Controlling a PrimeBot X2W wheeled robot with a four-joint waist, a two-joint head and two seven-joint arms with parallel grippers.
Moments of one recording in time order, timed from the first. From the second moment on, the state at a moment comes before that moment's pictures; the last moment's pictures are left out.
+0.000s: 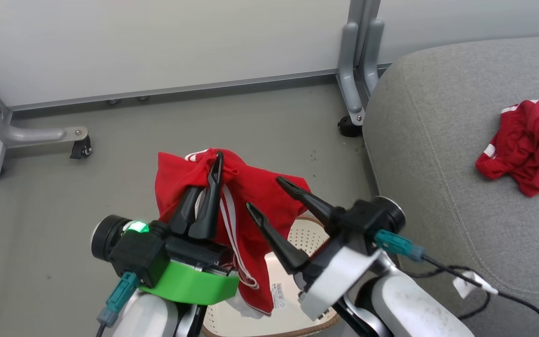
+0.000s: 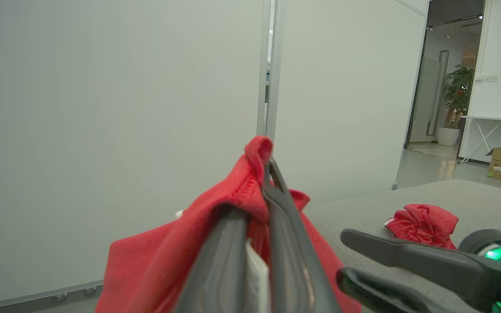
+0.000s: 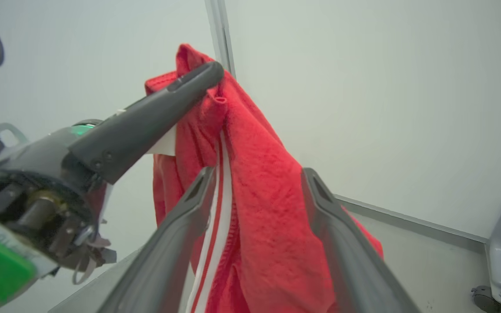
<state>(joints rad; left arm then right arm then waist) -0.18 0.13 -0.43 -0.09 -0.30 0.01 -0.26 -0.28 -0.09 0.60 -0.03 0.32 0.13 -0.01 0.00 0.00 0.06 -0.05</state>
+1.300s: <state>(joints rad) -0.20 0.11 -0.46 -0.06 -0.30 0.00 -0.26 -0.55 -0.06 0.85 0.44 0.53 0.13 -0.17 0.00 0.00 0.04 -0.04</state>
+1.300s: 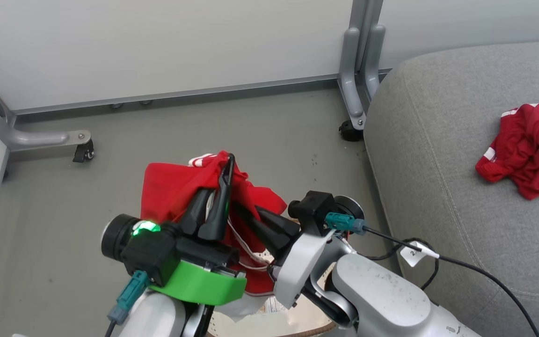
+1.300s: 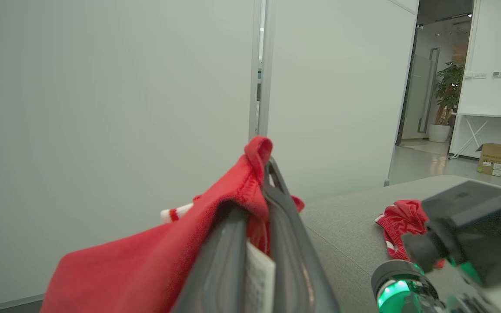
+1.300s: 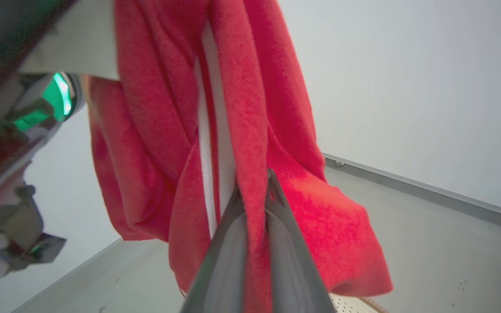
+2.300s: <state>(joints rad) -0.02 0.24 -0.55 0.00 -0.26 -0.02 -0.18 -0.56 -0.06 0.78 0.56 0.56 0.13 -0.22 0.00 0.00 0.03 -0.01</state>
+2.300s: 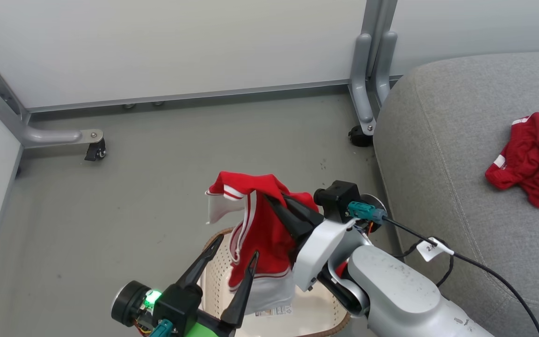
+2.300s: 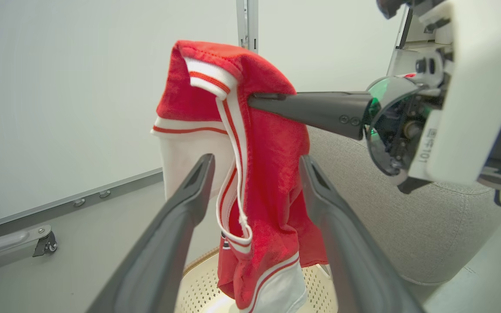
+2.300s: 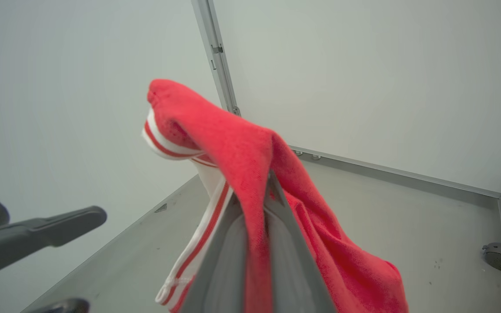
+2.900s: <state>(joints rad) -0.04 0.25 -0.58 -0.01 -0.26 -0.03 -0.16 -0.58 -0.06 0.75 0.60 0.56 0.13 -0.24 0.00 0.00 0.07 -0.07</state>
